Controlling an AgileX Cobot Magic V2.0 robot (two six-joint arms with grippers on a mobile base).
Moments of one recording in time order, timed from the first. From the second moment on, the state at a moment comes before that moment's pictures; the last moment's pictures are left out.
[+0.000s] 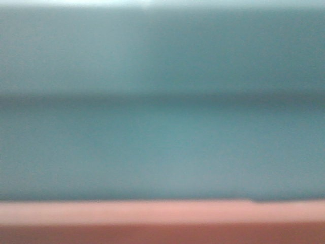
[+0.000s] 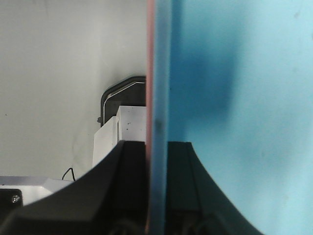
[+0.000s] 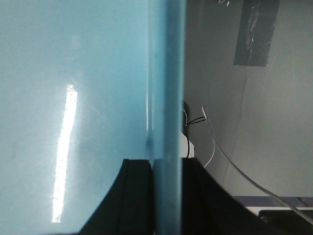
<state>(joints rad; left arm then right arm) -0.96 1.33 -1.14 0.04 1.27 -0.94 0.87 1.33 -1.09 -0.08 1.25 0.91</state>
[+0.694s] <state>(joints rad) -0.96 1.33 -1.14 0.10 1.27 -0.94 0.88 1.33 -1.09 -0.07 1.25 0.91</state>
